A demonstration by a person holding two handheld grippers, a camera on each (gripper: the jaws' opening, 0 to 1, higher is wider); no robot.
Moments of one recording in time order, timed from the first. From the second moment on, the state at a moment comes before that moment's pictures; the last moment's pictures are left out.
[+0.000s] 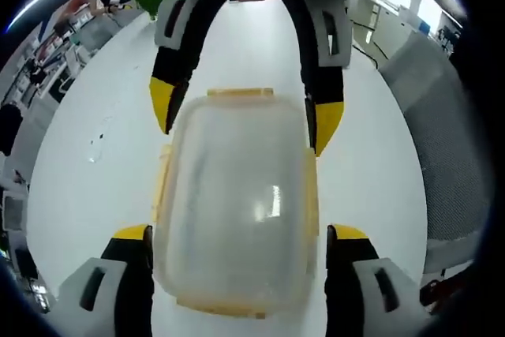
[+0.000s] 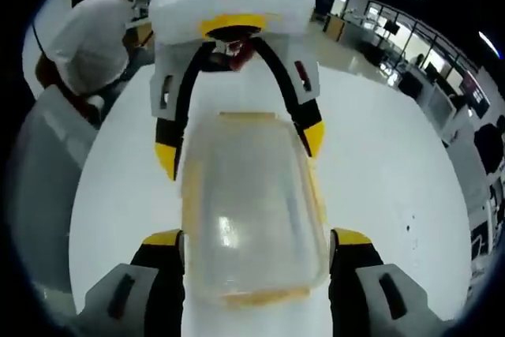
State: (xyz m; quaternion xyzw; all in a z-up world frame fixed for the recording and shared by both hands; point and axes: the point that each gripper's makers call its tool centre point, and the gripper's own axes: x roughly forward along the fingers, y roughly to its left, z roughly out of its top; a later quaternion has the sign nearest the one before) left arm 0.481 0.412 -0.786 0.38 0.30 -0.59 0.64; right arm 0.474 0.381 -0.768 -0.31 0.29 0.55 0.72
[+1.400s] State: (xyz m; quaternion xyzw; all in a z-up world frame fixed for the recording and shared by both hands) left arm 0.459 0.426 -0.742 0.13 0.20 -0.49 0.84; right arm 0.453 0.345 -0.730 -0.10 0.21 0.39 0.89
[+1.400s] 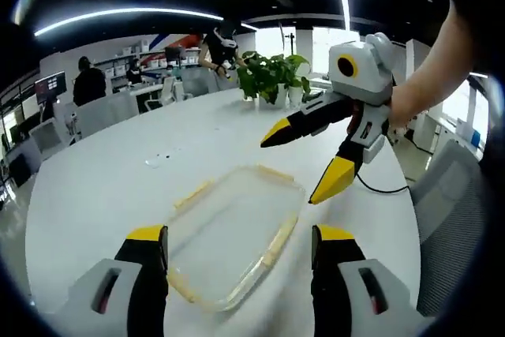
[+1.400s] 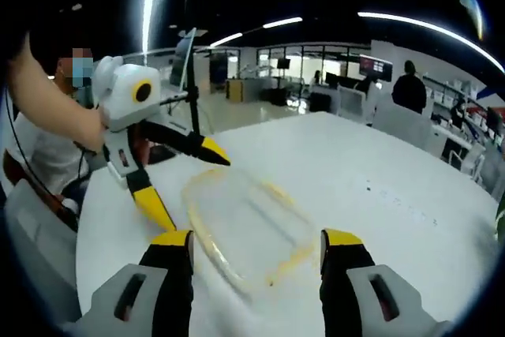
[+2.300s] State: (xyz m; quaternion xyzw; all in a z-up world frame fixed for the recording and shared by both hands) left arm 0.422 0.465 -0.733 0.02 0.22 -0.43 0.88; right arm 0.413 0.309 -0.699 -0.08 0.20 0.35 0.91
